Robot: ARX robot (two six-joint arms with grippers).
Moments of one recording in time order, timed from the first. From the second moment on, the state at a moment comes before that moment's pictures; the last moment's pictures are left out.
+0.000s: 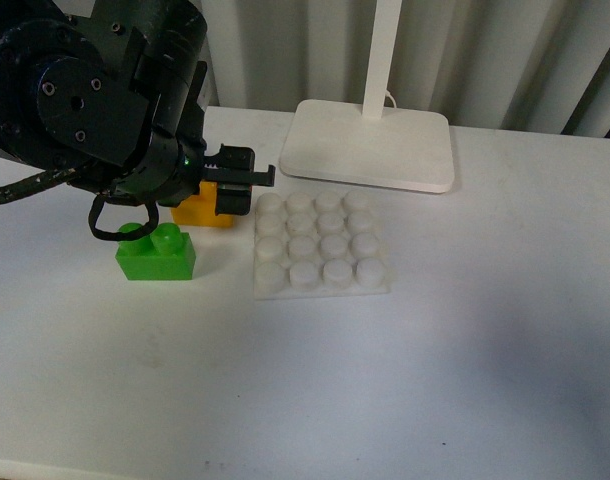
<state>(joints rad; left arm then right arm) -0.34 2.20 1.14 0.24 -0.22 -0.16 0.00 0.00 0.01 0.00 0.00 0.00</state>
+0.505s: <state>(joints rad) -0.37 2.10 1.11 0.20 -0.28 -0.18 0.00 0.00 0.01 0.00 0.00 0.00</state>
